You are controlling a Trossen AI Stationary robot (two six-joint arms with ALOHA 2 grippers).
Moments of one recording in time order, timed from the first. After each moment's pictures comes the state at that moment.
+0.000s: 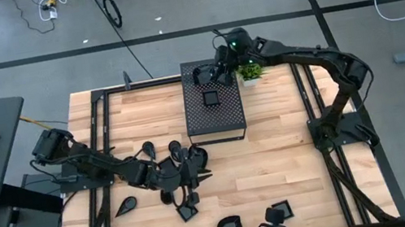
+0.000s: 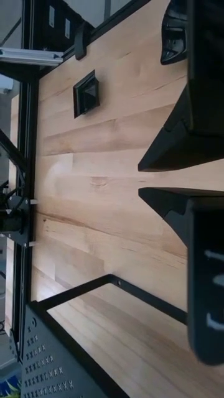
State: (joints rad) left arm -0.40 1.58 0.79 0.37 -0.45 -0.23; right arm -0.67 1.68 1.27 -0.29 -0.10 -0.37
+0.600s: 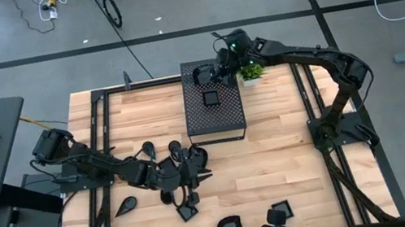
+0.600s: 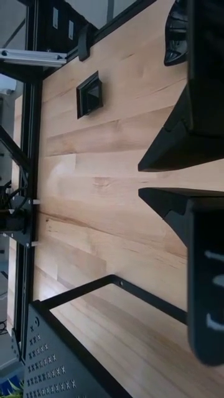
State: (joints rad) left arm -0.40 1.58 0.79 0.38 -0.45 -0.23; right arm -0.67 1.68 1.27 -0.36 -0.10 -0.41
